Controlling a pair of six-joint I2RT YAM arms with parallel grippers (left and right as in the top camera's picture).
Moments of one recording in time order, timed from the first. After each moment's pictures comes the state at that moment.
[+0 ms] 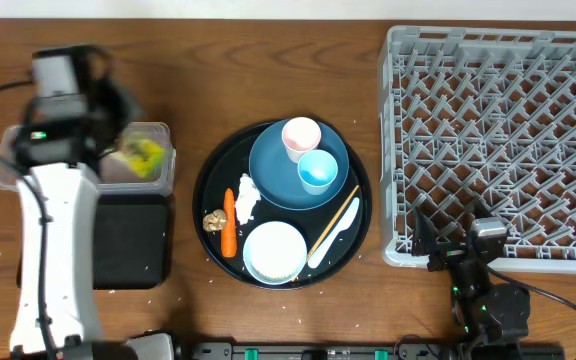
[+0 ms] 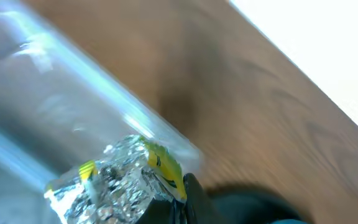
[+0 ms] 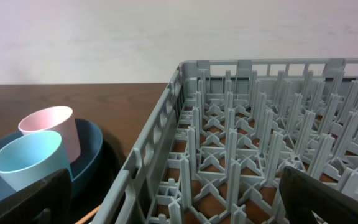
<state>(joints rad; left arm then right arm) 0.24 1.45 1.41 -0.83 -0.06 -0.59 0.11 0.01 0.01 -0.07 -0.05 0.10</state>
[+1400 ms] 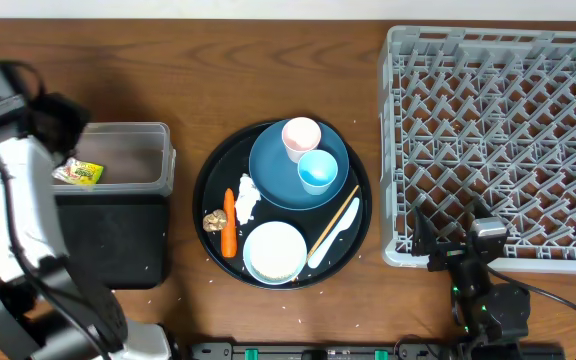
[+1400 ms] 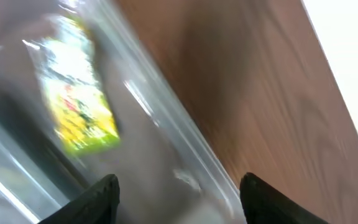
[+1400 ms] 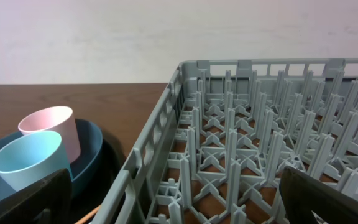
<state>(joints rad) 0.41 1.64 1.41 -0.76 0.10 -0.64 0.11 0.01 0.01 -0.07 -0.05 0.10</state>
